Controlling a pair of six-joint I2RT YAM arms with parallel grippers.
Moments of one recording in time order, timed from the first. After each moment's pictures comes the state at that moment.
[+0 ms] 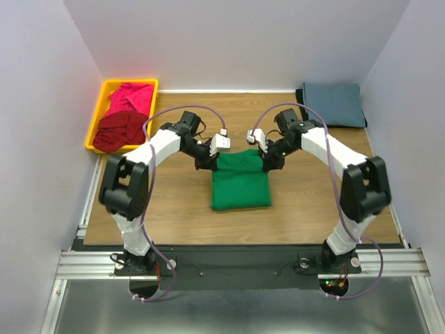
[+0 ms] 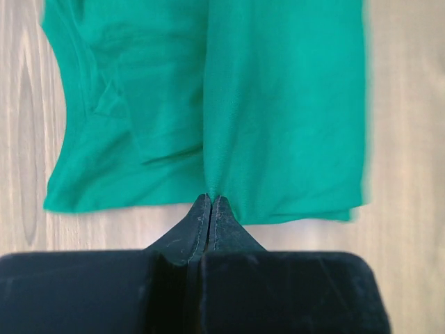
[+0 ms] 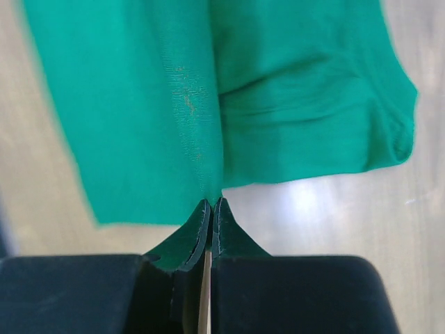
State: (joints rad) left arm -0.41 1.72 1.29 -0.75 0.78 0.98; right arm 0.40 1.66 1.32 -0.88 -0.61 -0.87
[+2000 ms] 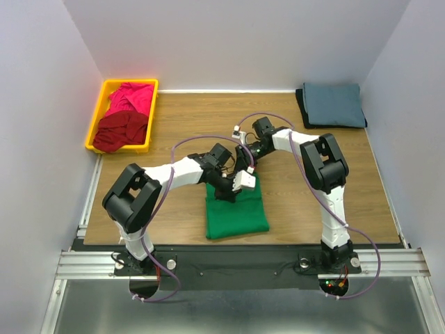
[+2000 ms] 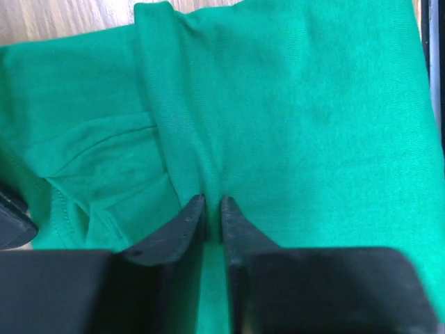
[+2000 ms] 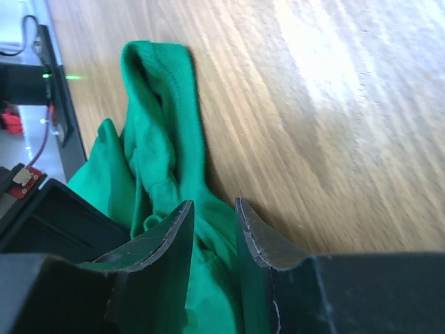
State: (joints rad) left arm -0.73 1.73 1.04 -0.45 0.66 0.80; right arm 0.42 2.23 1.55 -0.55 -0.99 -0.15
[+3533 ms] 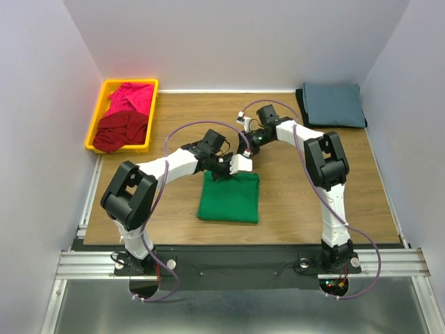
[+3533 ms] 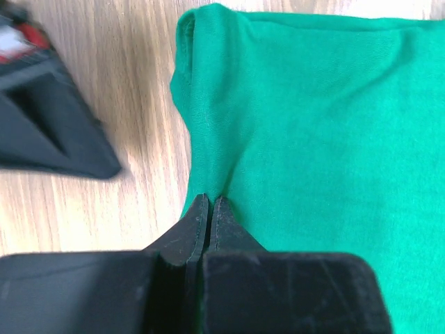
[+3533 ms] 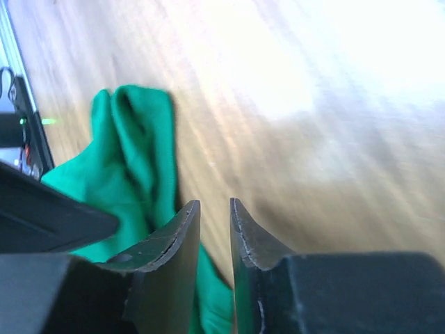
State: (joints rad) left arm -0.64 1.74 1.13 -0.36 0.49 0.89; right arm 0.38 2.26 1.68 -0.54 -0.93 -0.10
